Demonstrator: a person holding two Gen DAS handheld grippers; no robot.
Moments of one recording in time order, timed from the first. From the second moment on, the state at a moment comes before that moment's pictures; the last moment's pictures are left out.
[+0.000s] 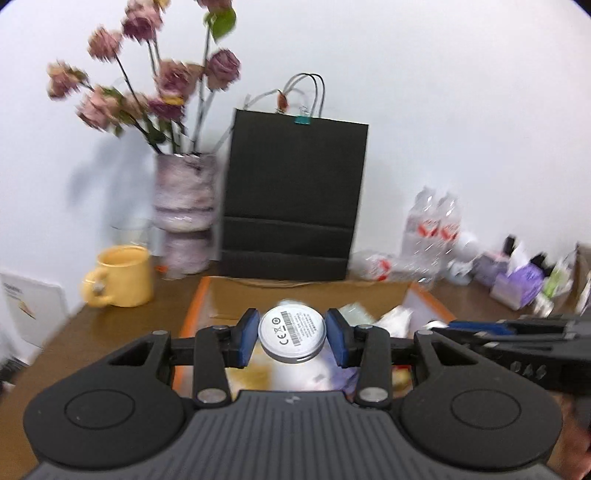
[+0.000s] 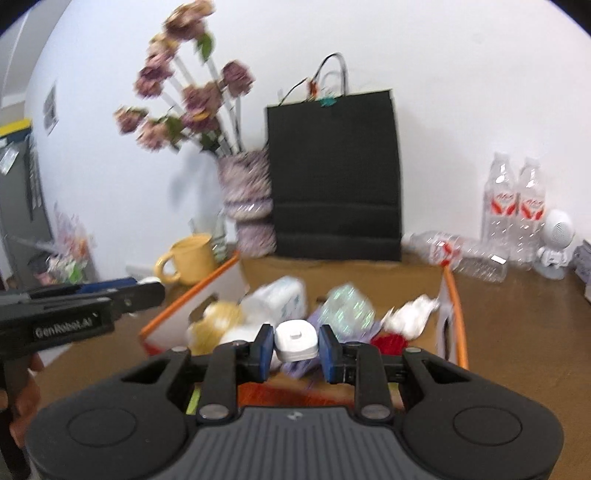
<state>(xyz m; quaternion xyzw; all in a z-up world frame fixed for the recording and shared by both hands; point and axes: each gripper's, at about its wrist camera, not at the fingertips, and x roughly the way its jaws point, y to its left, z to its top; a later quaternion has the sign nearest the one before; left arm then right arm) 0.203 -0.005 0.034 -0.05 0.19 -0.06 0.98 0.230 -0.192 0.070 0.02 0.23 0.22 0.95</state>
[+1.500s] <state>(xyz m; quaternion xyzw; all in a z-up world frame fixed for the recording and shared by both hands) 0.292 -0.049 -0.008 -0.01 0.23 -0.06 0.97 0.321 -0.196 0.019 0.01 0.32 0.16 0.93</state>
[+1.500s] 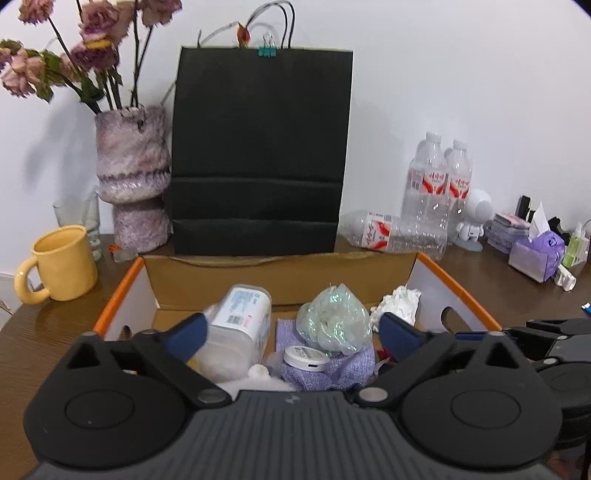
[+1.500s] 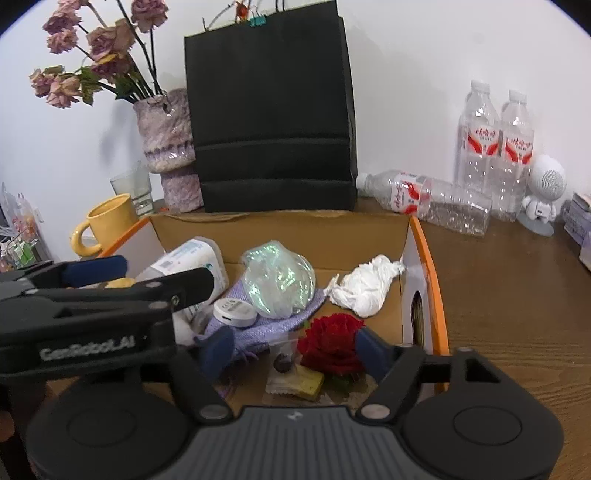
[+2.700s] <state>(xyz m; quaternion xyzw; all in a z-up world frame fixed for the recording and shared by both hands) 0.159 0.018 -0.040 -0.03 0.29 0.01 0.96 0.195 -0.175 0.014 -0.10 0.27 0.26 0.92</state>
